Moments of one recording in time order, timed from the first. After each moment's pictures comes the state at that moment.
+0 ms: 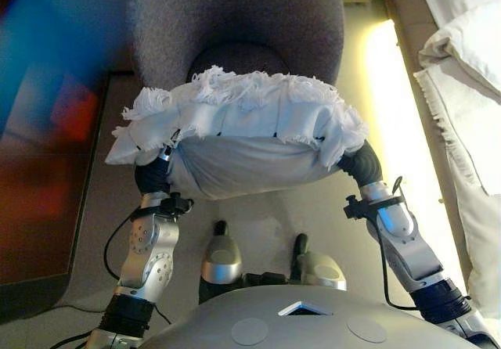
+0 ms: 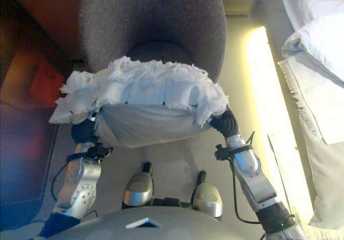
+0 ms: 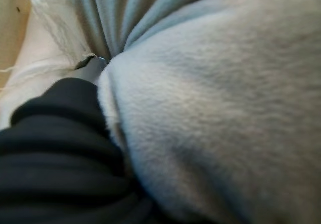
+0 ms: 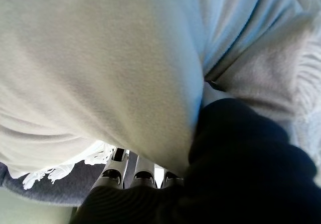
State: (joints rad) left arm 0.26 0.37 -0.21 -0.13 -0.68 -0.34 0.28; right arm 0.17 -0.52 0.30 -0.21 0.31 -0.21 -0.07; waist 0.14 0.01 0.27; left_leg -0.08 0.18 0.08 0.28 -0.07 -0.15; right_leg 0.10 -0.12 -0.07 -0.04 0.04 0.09
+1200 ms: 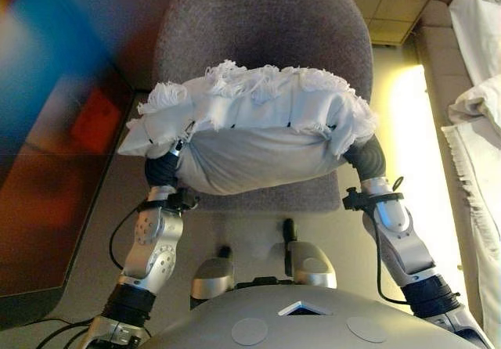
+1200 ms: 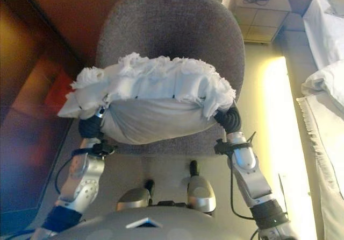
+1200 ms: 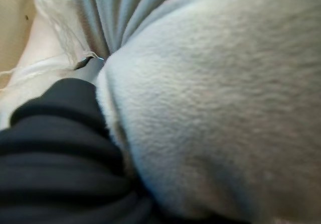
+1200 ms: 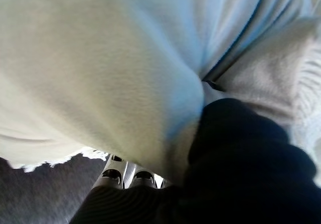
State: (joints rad) left arm 0.18 0.36 -0.26 -0.09 -0.68 -0.34 0.23; right arm 0.13 -0.49 0.25 -0.17 0.32 -0.21 -0.15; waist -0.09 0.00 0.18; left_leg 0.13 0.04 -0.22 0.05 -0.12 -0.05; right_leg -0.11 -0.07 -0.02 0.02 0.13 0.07
